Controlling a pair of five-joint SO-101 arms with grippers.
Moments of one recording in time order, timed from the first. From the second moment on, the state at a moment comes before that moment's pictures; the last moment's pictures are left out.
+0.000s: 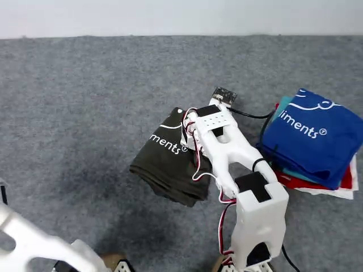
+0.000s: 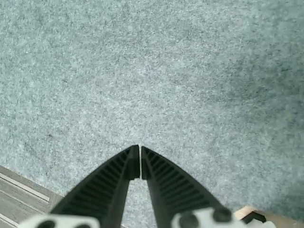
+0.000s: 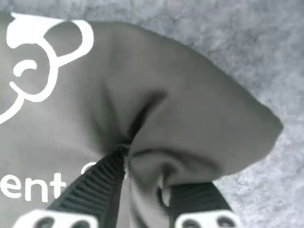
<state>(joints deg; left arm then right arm) -60.1 -37.8 20.1 96.7 -31.9 -21.4 25.1 4.8 64.8 -43.8</state>
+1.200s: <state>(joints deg) -60.2 -37.8 20.3 96.7 -31.9 -5.1 -20.6 -3.3 81.3 -4.1</state>
